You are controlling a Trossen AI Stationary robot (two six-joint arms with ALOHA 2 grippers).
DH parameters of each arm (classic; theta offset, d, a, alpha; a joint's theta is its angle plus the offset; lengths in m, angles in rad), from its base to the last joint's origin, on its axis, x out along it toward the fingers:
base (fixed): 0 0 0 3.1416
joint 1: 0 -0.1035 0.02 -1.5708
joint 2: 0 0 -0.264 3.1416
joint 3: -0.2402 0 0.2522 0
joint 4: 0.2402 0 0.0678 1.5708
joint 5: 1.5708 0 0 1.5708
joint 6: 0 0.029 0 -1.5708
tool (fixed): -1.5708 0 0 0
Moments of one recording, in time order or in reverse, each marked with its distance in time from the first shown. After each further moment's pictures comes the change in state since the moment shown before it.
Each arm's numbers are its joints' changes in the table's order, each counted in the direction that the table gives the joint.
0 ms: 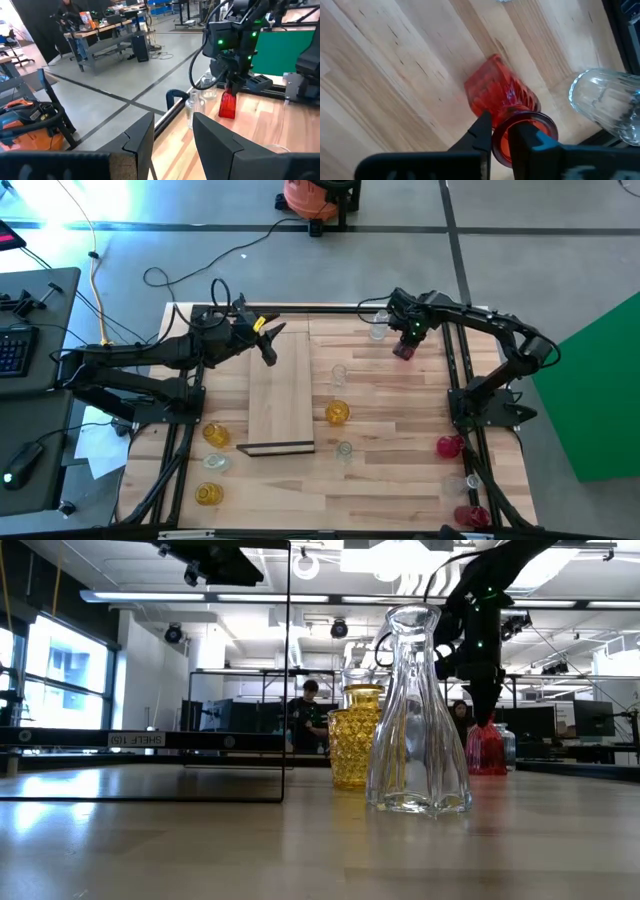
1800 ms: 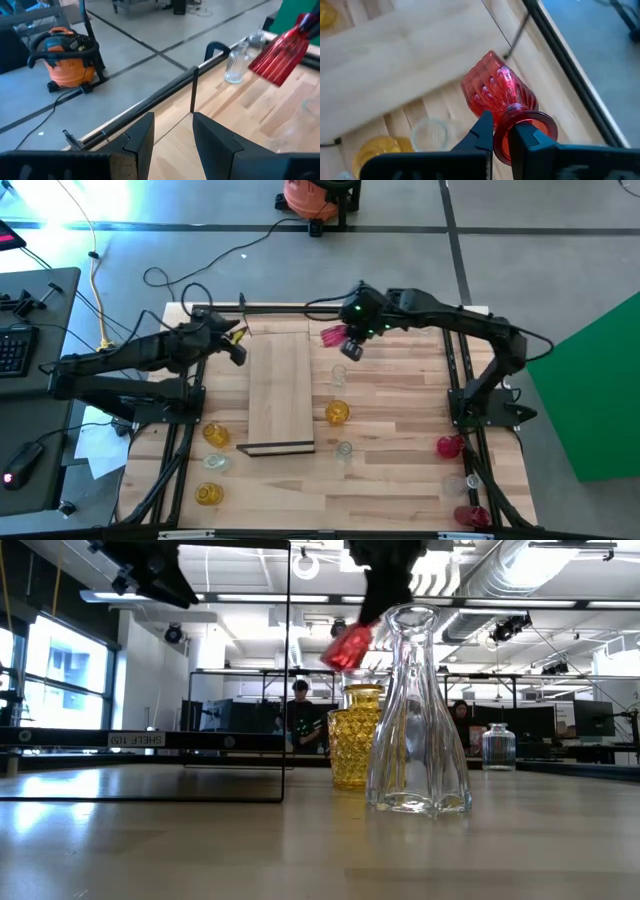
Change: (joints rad) left arm 0.003 0.286 0.000 0.594 0.177 -0.339; right arm -0.419 -0.159 -0.664 -0.026 0.013 0.228
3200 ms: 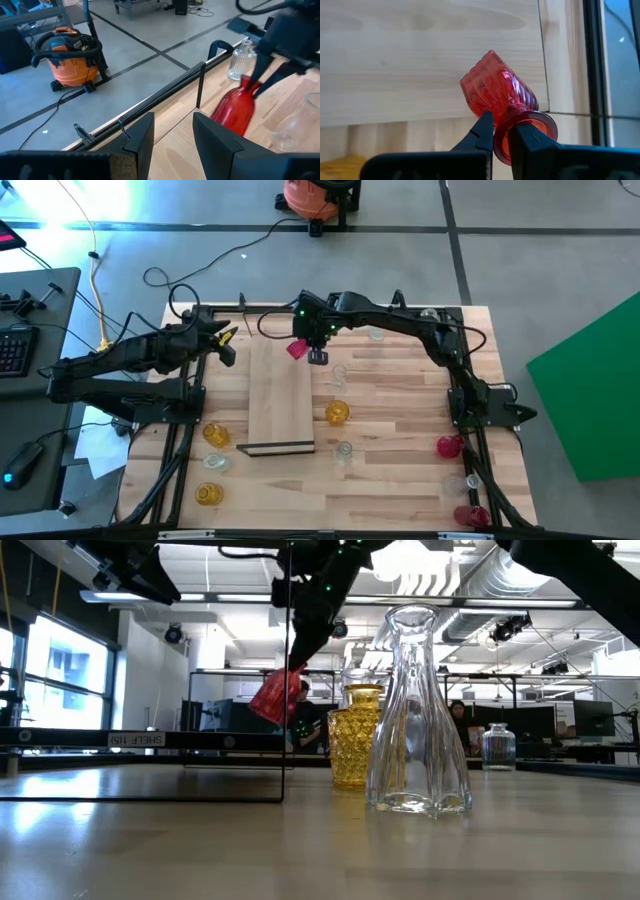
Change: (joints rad) left arm 0.000 0.089 0.000 0.100 0.003 -0.001; right arm -0.005 -0.527 -0.484 0.079 0.109 -0.417
